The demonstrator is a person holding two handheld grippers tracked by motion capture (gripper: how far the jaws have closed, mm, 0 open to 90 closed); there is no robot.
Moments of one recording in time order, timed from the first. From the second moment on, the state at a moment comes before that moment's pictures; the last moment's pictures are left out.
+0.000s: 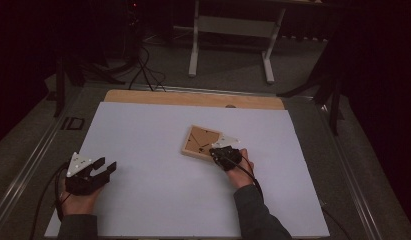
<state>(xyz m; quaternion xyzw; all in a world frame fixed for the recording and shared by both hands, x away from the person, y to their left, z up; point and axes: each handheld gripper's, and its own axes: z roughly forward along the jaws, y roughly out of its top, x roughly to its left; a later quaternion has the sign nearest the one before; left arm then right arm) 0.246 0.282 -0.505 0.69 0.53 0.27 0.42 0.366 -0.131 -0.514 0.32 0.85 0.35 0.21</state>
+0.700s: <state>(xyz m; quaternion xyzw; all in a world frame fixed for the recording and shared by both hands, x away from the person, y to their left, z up) 0.245 0.282 -0.504 0.68 0.52 0.27 0.43 0.361 -0.172 -0.511 0.34 0.85 0.32 0.24</state>
